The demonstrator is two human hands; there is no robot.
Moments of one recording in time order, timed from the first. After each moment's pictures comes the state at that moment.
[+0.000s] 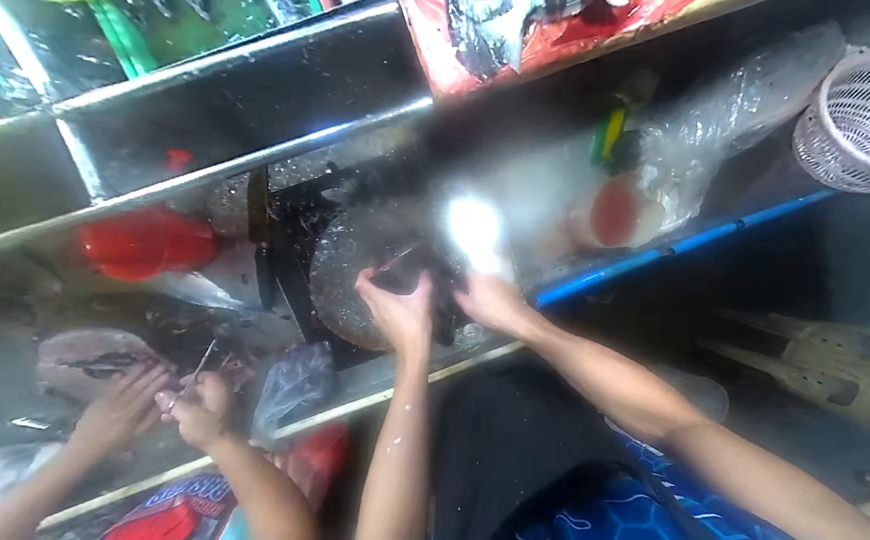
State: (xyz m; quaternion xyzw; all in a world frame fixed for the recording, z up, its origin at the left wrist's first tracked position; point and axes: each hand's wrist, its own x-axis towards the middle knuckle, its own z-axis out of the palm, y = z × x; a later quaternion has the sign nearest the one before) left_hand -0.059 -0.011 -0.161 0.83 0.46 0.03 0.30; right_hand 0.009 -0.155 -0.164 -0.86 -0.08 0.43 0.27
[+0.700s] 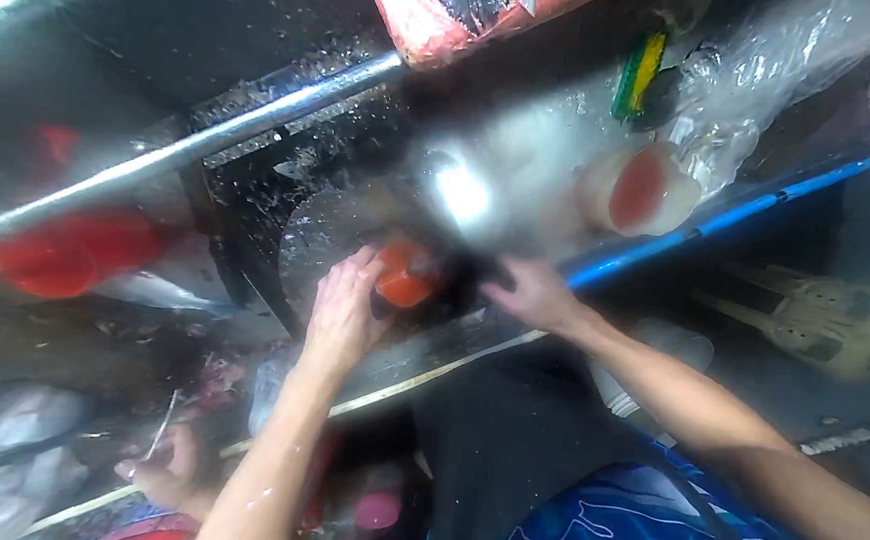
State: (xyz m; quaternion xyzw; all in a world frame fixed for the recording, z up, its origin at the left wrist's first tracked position) left_hand -0.033 0.100 -0.149 0.95 -0.07 -0.18 0.26; right_hand 0.040 -0.223 -0.166 -0.86 -0.11 0.38 0.31
